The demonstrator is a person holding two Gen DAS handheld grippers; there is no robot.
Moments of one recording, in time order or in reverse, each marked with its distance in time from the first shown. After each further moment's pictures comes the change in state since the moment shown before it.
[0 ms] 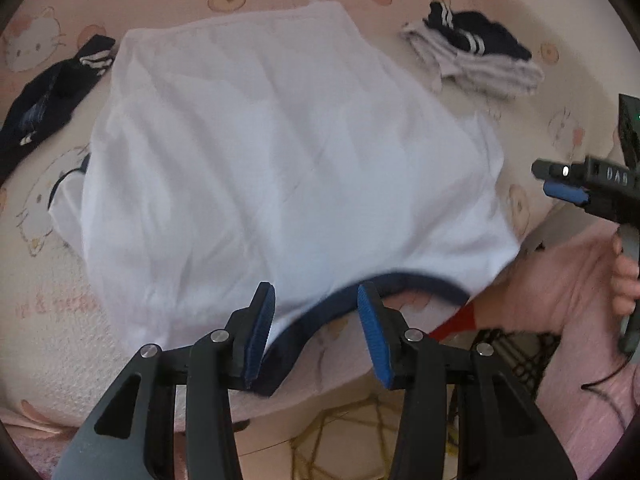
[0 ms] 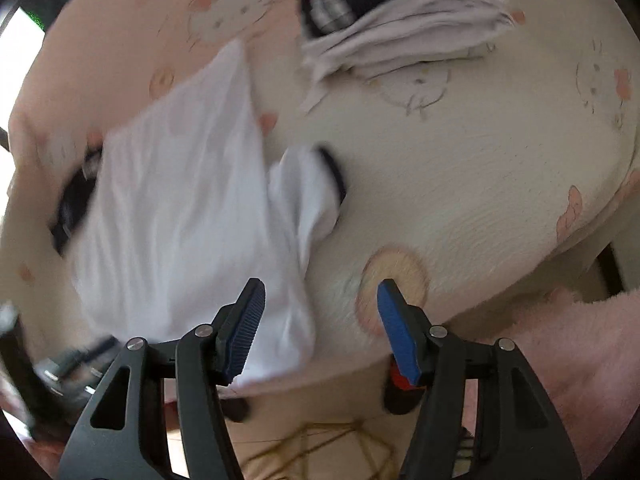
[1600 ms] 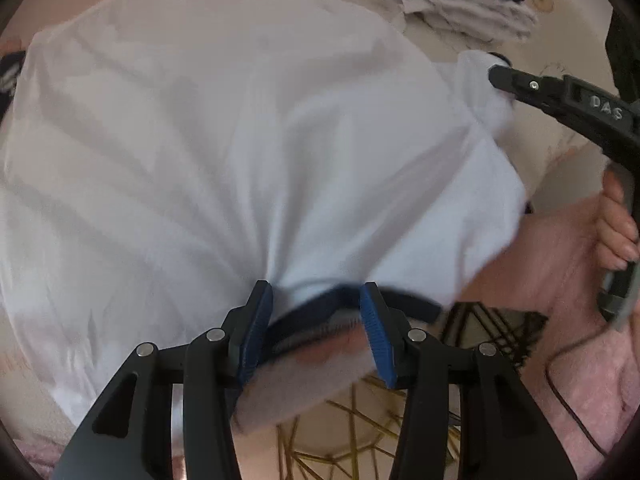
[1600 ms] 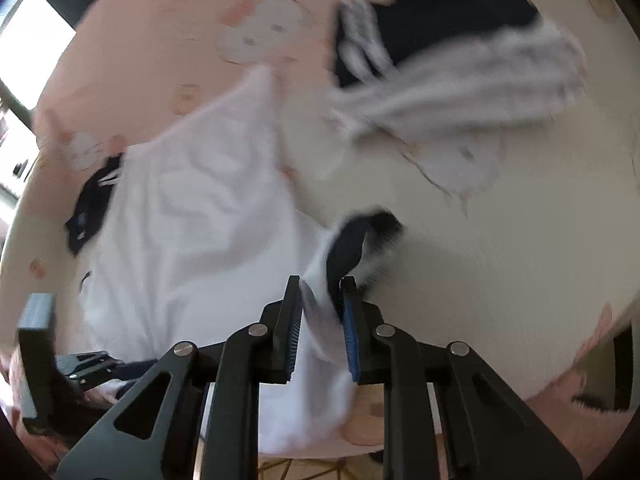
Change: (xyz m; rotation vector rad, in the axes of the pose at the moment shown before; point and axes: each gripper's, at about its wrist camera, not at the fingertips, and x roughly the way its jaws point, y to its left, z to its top) left arm 0.072 -0.042 0.026 0.019 0.231 -0.104; right arm 0.040 0.034 0.042 -0.207 -0.085 0.034
